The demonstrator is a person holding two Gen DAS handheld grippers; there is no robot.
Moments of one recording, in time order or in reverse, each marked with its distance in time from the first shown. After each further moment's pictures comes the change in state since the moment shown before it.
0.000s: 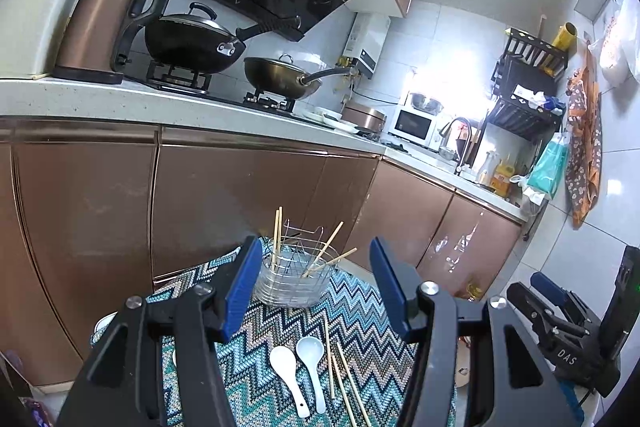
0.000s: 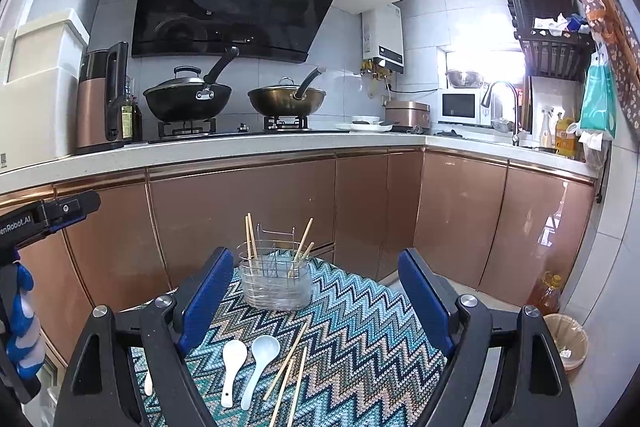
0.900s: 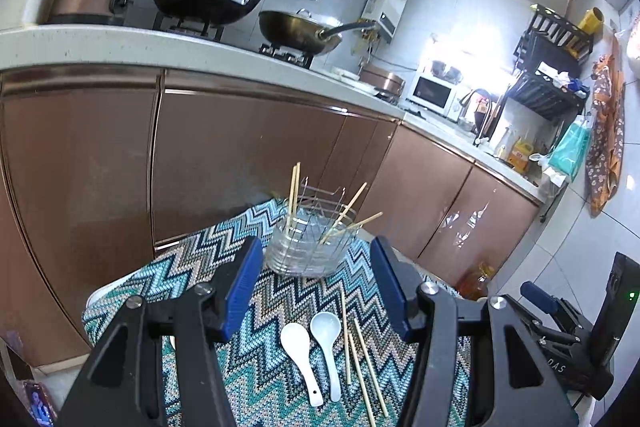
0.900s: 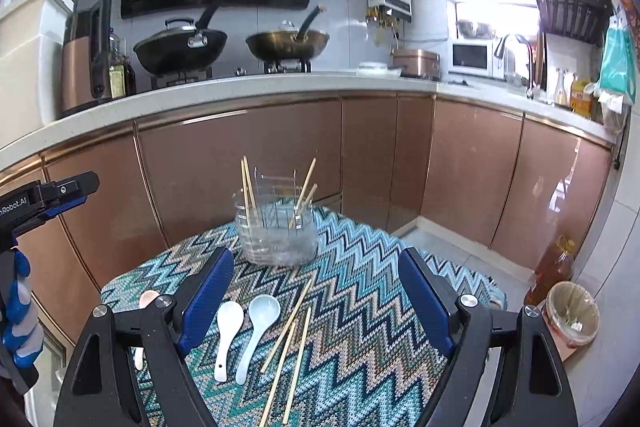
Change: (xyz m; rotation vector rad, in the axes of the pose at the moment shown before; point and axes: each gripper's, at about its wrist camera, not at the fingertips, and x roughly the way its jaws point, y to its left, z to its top) left arm 0.059 0.019 -0.022 -0.040 0.150 0.050; right arm 0.064 -0.013 -0.037 0.037 0.212 0.036
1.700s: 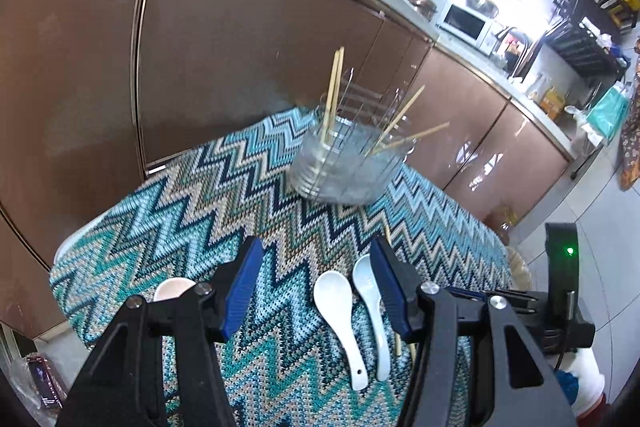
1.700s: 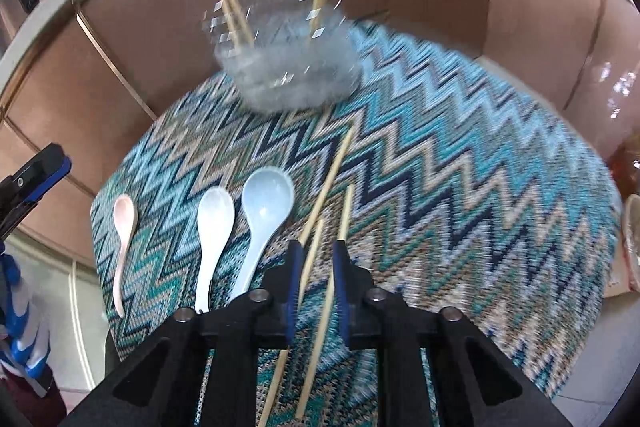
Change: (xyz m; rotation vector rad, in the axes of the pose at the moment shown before) left arm 0.118 0.044 -0.054 -0.032 0.299 0.051; right arm 0.183 -0.004 -0.064 0.064 0.653 0.224
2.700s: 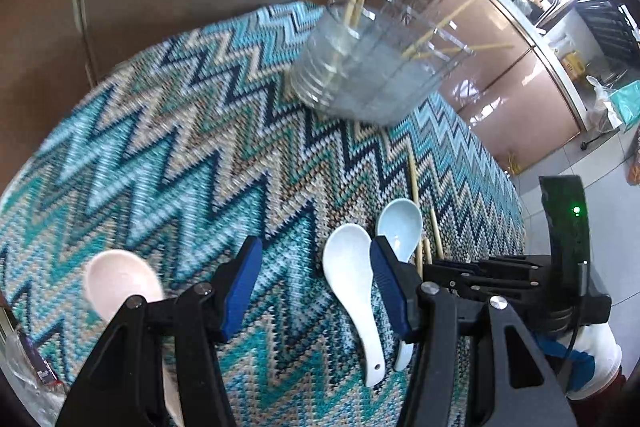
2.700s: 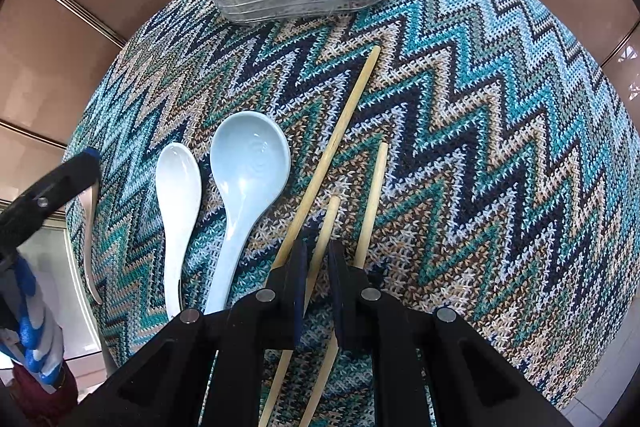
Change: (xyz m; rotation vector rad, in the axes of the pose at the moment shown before) left arm 0.102 0.018 -0.013 -0.075 0.363 -0.053; right arm 0.088 0.010 0.035 0.004 0.316 -0.012
